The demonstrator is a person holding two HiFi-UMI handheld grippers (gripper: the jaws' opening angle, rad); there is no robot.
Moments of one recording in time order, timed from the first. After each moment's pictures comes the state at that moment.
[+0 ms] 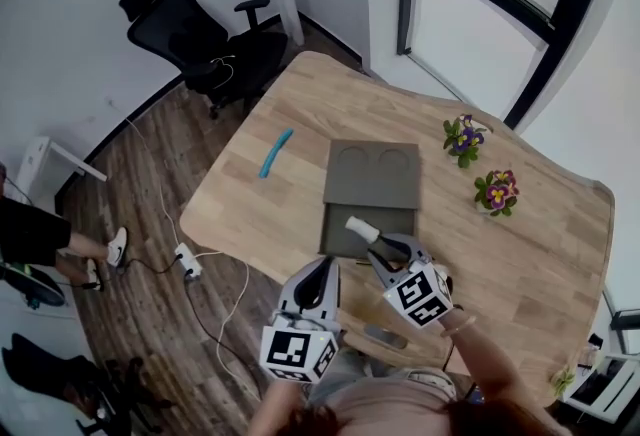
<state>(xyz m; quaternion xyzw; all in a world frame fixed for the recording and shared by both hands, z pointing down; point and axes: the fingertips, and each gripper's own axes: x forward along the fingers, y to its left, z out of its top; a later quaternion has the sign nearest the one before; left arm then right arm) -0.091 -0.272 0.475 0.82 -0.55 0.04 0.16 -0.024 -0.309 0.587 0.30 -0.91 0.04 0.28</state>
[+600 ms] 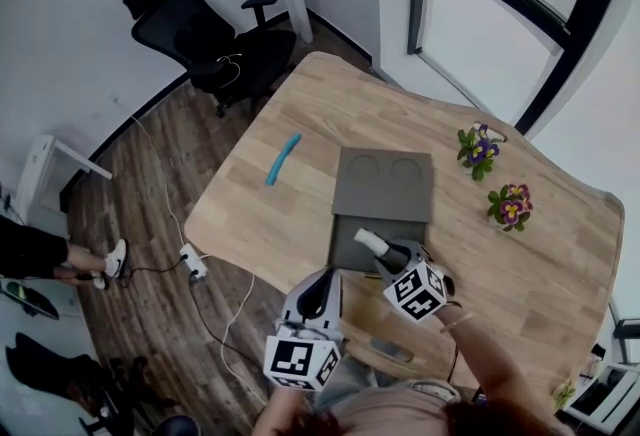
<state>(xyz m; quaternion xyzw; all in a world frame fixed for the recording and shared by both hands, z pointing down) -0.106 -0.290 0.496 0.81 -0.56 0.05 0.17 -0.028 -0.334 0.665 0.27 -0.89 0.07 0.37</state>
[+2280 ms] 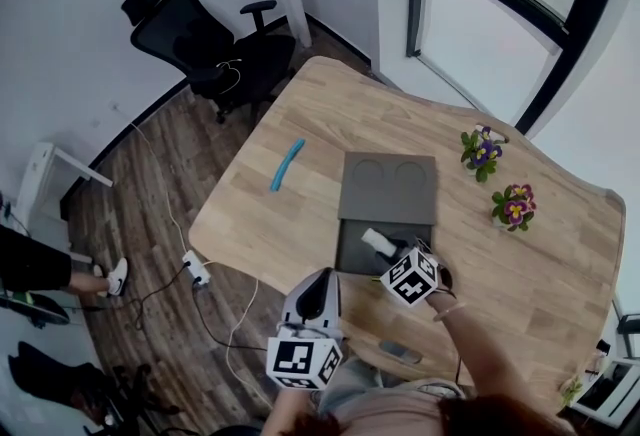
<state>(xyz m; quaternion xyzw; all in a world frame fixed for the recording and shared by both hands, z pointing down) -0.130 -0.296 0.502 0.79 -0.58 0.05 0.18 -0.038 -0.357 0.702 0.27 -0.86 0.11 0.42</state>
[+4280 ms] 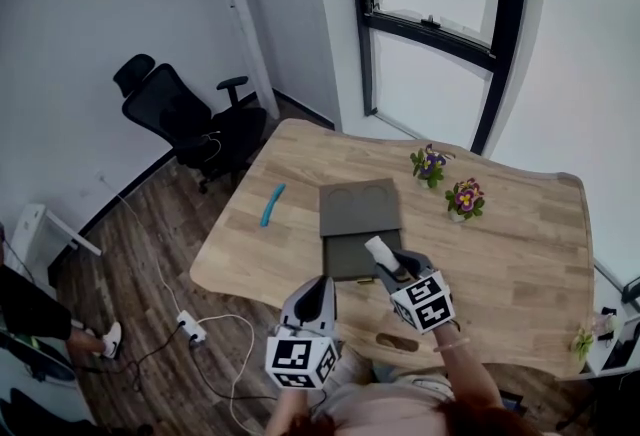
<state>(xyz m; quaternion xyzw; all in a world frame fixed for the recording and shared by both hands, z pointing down) -0.111 -0.233 0.435 0.85 -0.51 0.03 0.12 0.007 -0.281 0.530 0.47 -0.85 0.12 0.21</state>
